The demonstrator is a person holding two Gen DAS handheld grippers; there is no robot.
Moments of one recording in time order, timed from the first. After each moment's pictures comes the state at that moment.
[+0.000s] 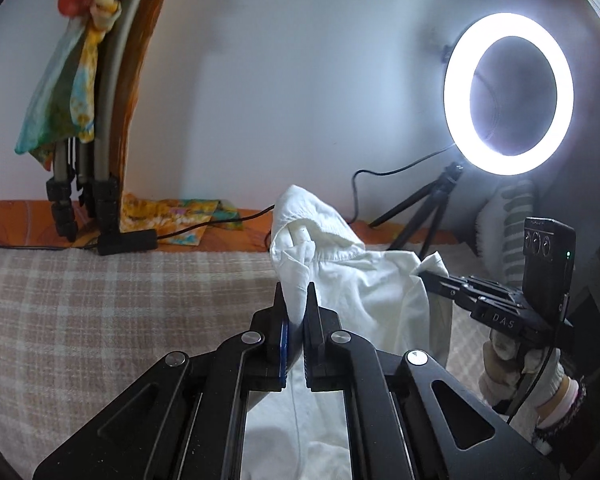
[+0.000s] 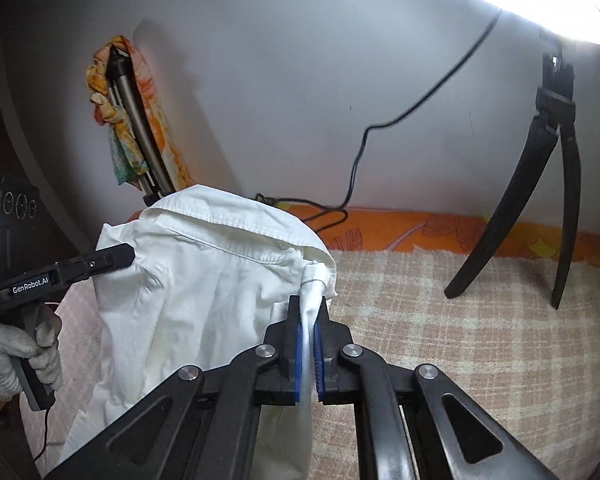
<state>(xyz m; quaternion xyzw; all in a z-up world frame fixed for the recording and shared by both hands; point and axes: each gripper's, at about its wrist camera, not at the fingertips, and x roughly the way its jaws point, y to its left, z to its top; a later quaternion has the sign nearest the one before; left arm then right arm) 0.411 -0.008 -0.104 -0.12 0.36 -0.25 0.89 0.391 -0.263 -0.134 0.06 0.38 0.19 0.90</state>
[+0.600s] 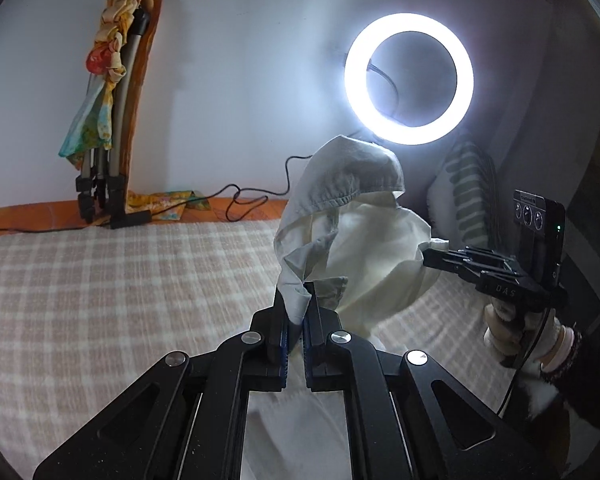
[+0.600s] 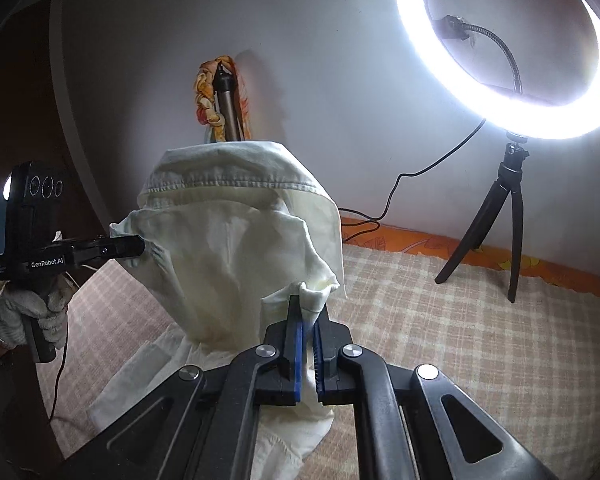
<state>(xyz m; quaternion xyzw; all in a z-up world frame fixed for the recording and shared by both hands) 0.280 0.000 -0.074 -0.08 0.32 -0.29 0.90 0.256 -0.261 -0.081 0.00 0.34 0.22 0.91</state>
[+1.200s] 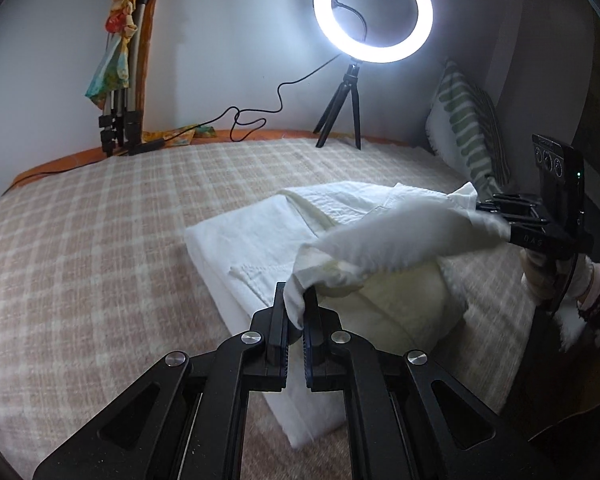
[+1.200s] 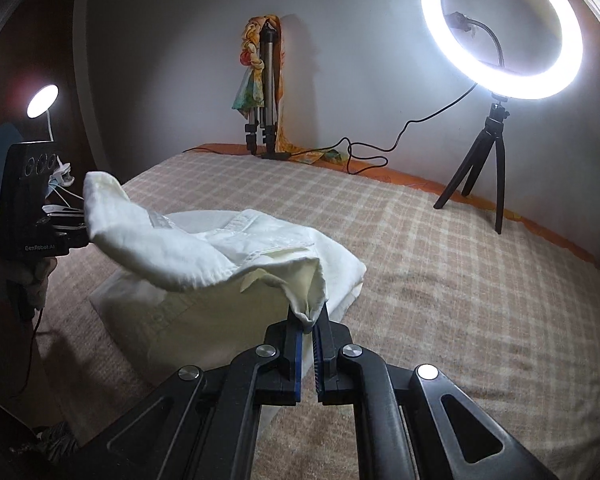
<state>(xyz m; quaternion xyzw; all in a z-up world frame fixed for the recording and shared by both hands) 0.179 0.003 -0.134 0.00 0.35 -0.27 0.90 0.139 -0.251 -0.130 -0.07 0.36 0.20 0.91</state>
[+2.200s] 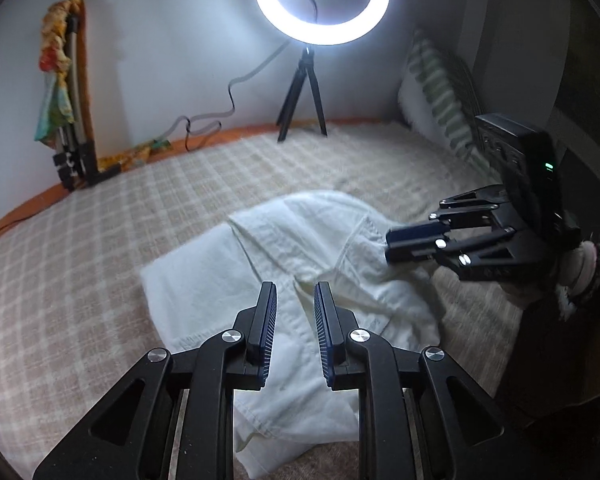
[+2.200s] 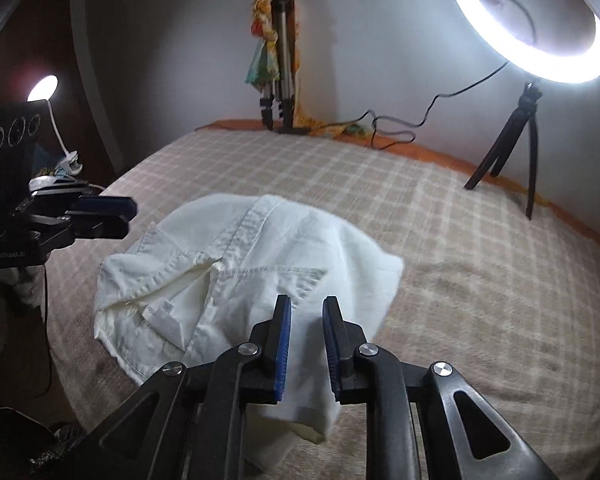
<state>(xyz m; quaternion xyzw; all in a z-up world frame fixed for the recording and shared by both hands) 0.198 -0.046 -0.118 0.06 0.38 -0.32 0.87 0.163 -0.211 -0.142 -0.06 0.43 0.26 0.86</state>
